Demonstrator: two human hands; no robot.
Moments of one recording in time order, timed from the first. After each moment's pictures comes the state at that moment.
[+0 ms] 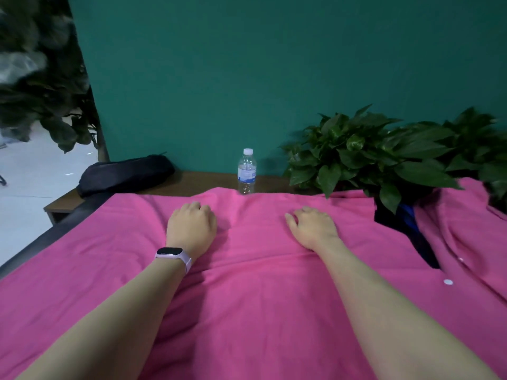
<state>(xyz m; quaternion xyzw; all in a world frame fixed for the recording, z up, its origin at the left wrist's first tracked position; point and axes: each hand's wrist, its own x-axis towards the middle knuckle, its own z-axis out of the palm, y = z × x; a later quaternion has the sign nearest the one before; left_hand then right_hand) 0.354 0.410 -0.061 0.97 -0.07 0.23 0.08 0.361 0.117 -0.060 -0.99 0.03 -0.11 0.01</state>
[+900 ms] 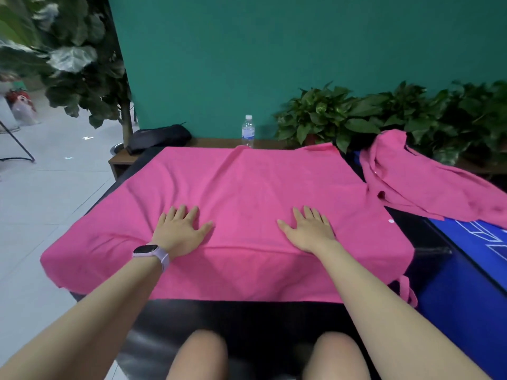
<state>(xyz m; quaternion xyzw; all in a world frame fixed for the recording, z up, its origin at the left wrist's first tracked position) 0.013 0.513 -0.071 1.00 -0.07 0.02 0.06 -0.017 0.185 -0.065 -0.99 0.08 0.03 0.05</state>
